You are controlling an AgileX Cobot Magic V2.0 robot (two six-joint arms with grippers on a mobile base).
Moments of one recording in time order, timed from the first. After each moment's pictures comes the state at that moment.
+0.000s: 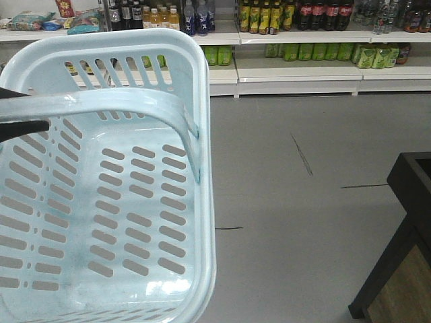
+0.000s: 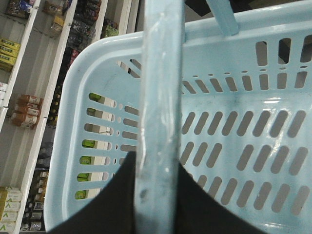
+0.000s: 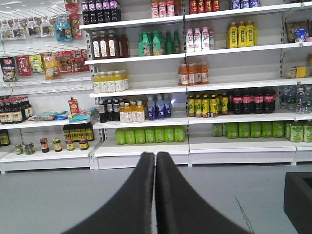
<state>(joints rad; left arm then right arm) -0.74 0.91 -1.32 0.00 0.98 0.97 0.13 -0.01 0.03 0.05 -0.04 0.04</state>
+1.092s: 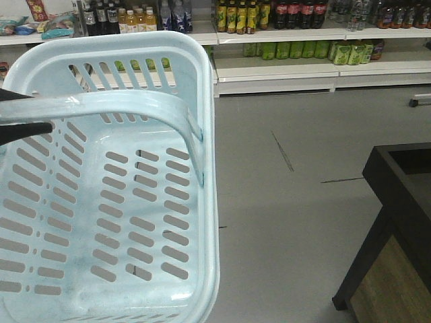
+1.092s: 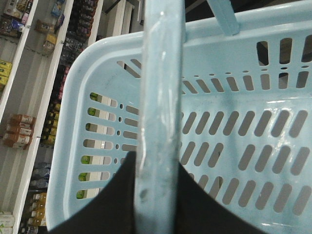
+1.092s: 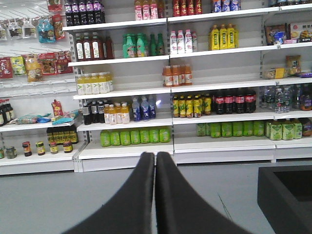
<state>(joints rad) -0.74 0.91 -1.32 -0.02 0.98 0.97 0.13 -0.01 0.03 0.05 -0.04 0.04</state>
